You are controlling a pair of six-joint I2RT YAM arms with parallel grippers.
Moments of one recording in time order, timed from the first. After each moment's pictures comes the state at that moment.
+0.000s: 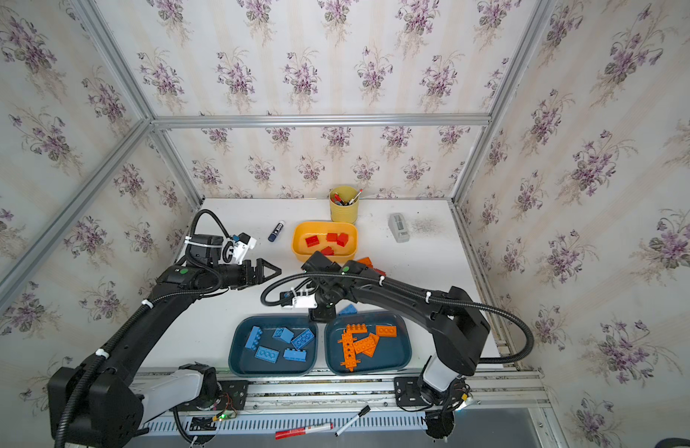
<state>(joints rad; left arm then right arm) -0.13 1.17 0.91 -0.63 0.71 -0.32 0.88 1.61 1.25 -0.76 -0.29 -0.70</state>
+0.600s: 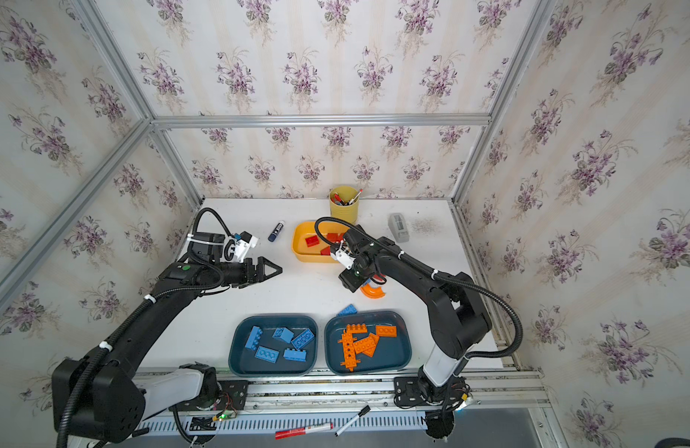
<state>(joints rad) -0.13 1.21 0.93 -0.63 0.73 -0.32 0.54 1.68 1.22 -0.78 -0.11 -0.20</state>
